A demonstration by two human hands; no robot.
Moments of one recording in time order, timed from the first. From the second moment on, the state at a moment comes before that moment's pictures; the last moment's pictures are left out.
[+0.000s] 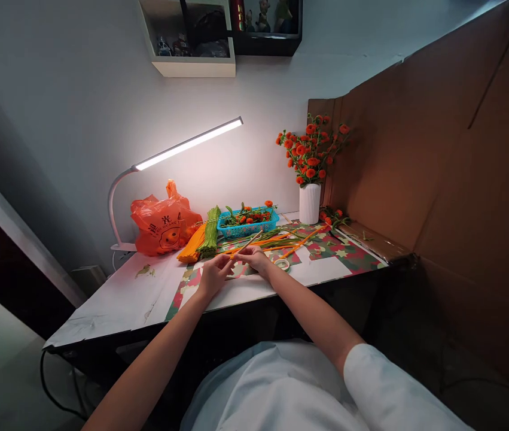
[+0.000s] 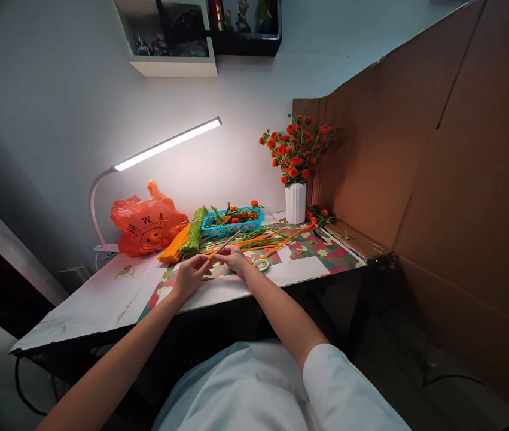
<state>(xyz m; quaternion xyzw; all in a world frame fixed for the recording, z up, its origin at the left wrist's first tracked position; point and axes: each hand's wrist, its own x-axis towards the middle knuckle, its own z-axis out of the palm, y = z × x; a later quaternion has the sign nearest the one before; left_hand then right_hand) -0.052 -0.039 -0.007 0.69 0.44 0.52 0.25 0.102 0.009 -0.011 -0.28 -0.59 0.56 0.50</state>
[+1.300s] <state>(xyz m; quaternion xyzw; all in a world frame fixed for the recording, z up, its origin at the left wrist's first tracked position) -0.057 -0.036 -0.002 0.62 0.37 0.47 0.51 0.103 0.007 -0.006 -0.21 -0.66 0.53 0.49</state>
